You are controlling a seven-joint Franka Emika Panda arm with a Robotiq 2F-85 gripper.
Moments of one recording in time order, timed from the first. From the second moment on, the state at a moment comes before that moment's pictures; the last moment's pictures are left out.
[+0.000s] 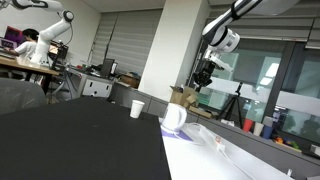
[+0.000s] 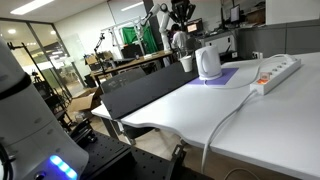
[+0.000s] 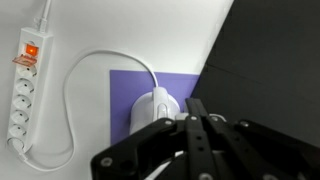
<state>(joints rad) -0.11 0.26 -0.12 -1.77 0.13 2.07 -0.24</state>
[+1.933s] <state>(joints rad) -0.17 0.62 -0.06 -1.49 0.14 2.07 -0.24</state>
